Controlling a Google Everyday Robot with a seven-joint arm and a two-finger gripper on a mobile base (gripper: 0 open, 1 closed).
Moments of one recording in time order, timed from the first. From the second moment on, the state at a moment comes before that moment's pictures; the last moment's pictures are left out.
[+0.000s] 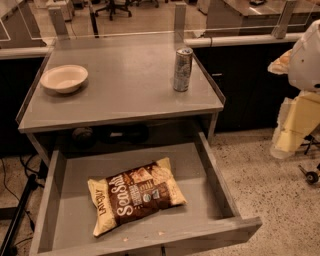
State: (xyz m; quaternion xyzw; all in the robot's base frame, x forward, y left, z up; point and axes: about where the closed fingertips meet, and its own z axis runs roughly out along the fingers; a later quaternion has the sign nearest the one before) arm 0.438 -0.217 0.976 -0.60 0.78 -0.03 0.16
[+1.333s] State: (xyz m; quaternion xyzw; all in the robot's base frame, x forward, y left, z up) arm 0.458 -0.141 0.958 -0.68 0.71 0.02 0.16
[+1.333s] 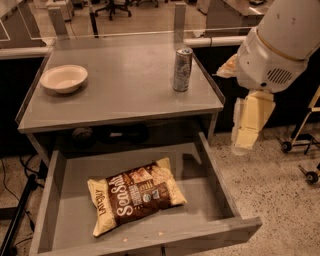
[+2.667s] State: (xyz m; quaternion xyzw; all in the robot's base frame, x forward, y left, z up) arm 0.483 -0.080 0.900 -0.73 0.67 0.03 0.14
